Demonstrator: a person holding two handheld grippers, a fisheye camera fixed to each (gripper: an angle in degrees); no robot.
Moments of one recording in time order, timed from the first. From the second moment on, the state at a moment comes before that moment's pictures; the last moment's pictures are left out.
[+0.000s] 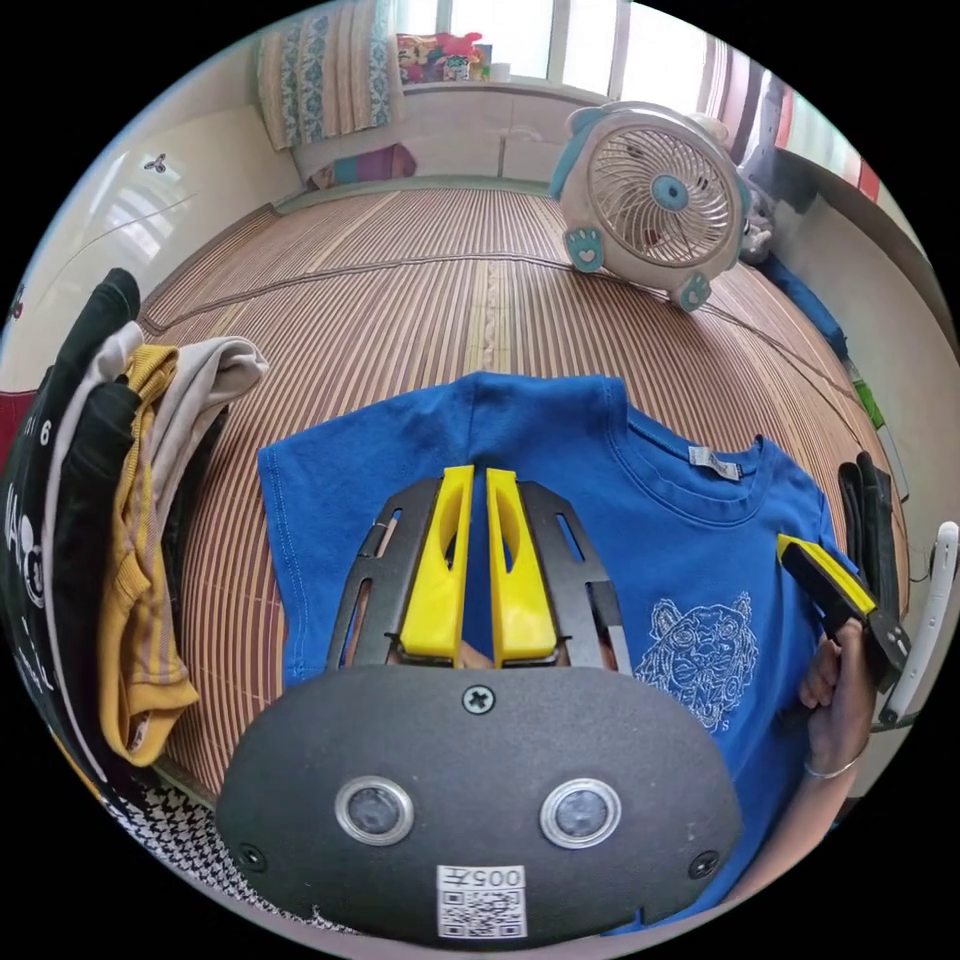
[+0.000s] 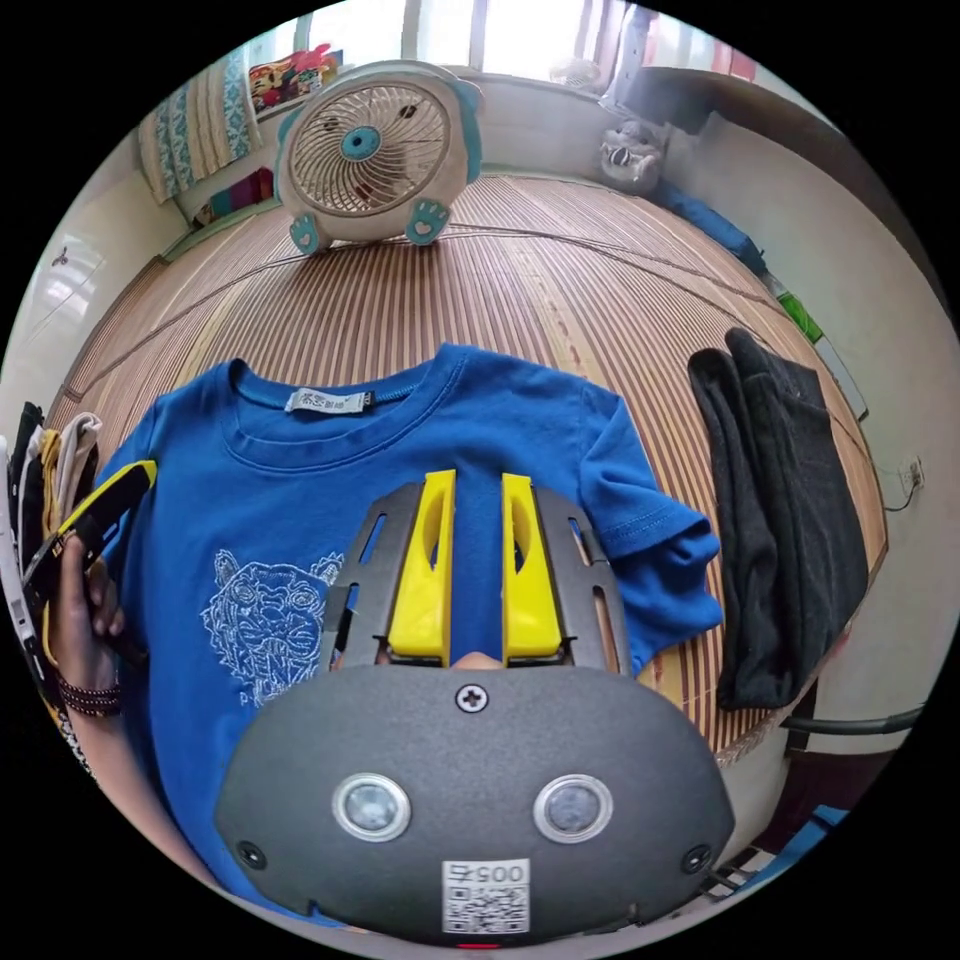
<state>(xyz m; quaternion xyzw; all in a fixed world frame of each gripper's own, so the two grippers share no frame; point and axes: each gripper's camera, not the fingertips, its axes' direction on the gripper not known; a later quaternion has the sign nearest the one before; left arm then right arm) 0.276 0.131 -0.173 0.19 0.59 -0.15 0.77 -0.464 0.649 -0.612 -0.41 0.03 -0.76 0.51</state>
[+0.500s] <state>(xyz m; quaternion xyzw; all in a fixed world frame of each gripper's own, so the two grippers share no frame) 0.167 0.298 -0.205 0.34 0.59 -0.18 0.71 -0.454 0.521 -0.707 -0.49 -0.10 -0.73 0.46</state>
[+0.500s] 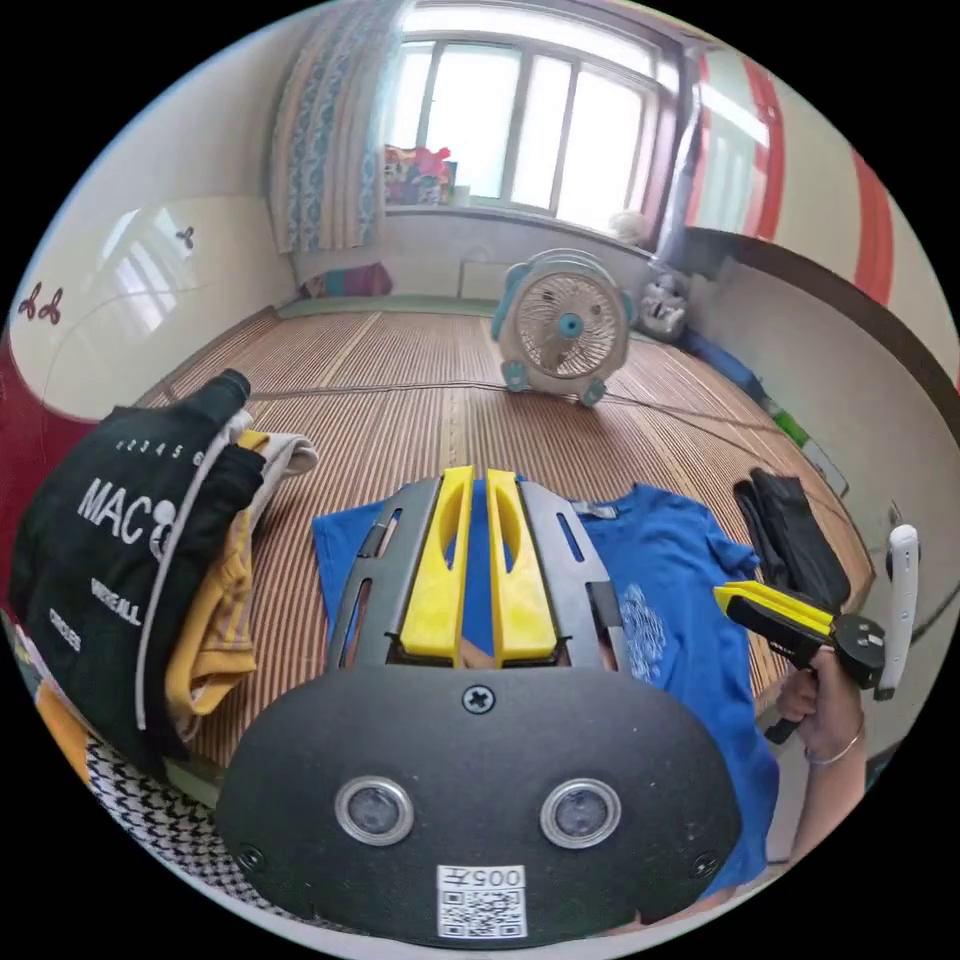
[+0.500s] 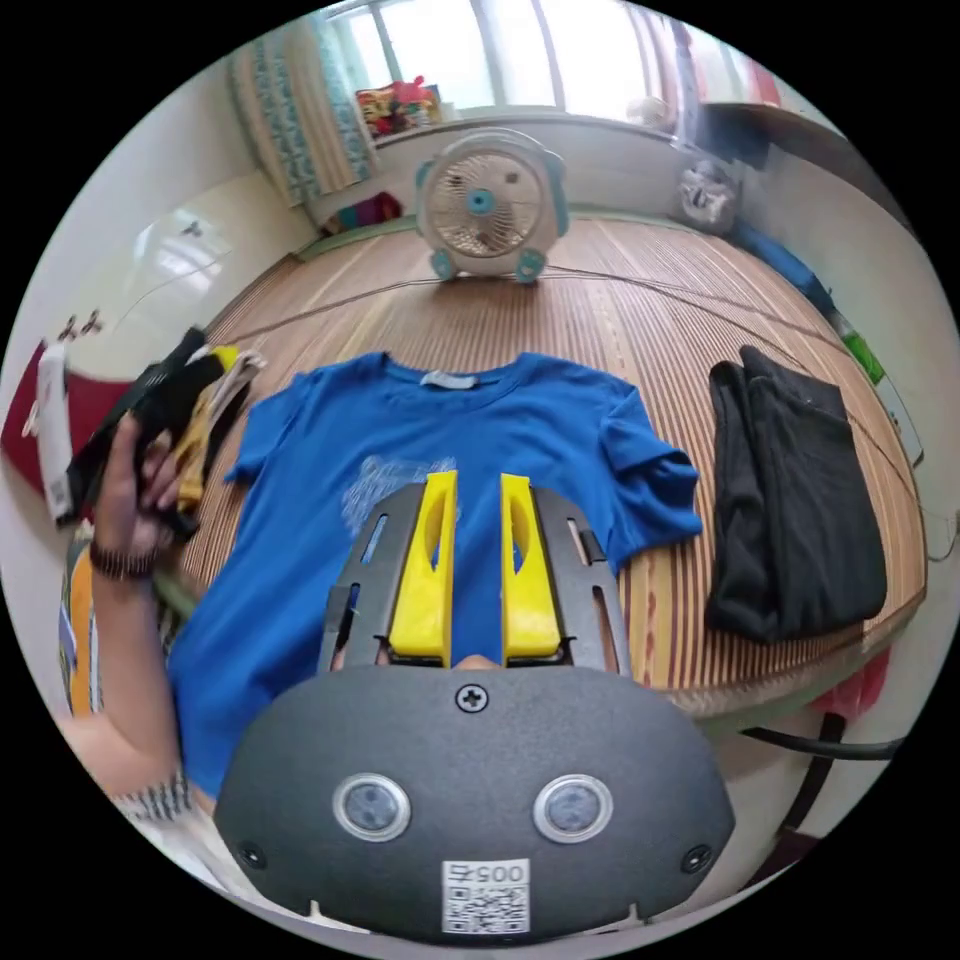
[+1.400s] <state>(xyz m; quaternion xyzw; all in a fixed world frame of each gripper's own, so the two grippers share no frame) 0.182 0.680 -0.126 0.29 0.62 0.09 0.72 -0.275 0.294 -0.938 -0.43 -0.16 -0.84 0.31</state>
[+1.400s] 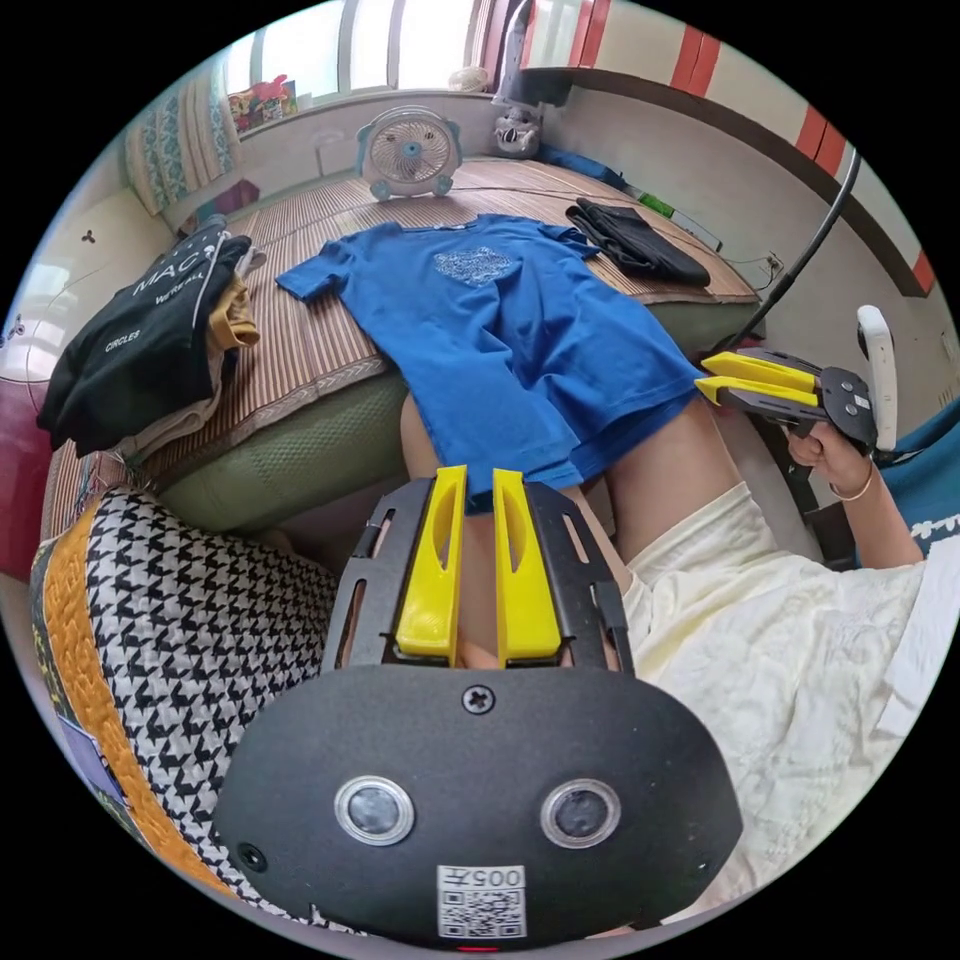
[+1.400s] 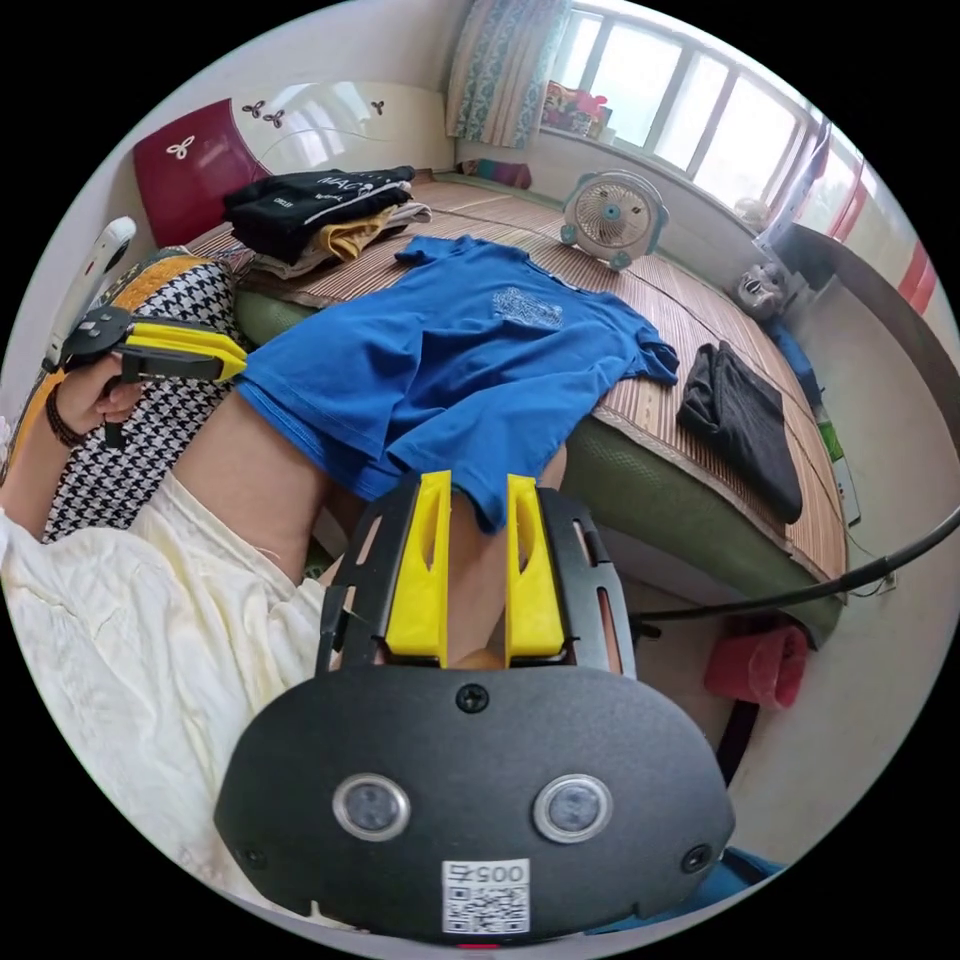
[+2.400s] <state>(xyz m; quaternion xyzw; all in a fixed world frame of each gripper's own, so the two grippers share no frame) 0.079 0.742 -0.039 0.31 0.60 -0.07 0.73 -0.300 0.208 -0.878 -0.37 -0.09 -0.79 0.47</state>
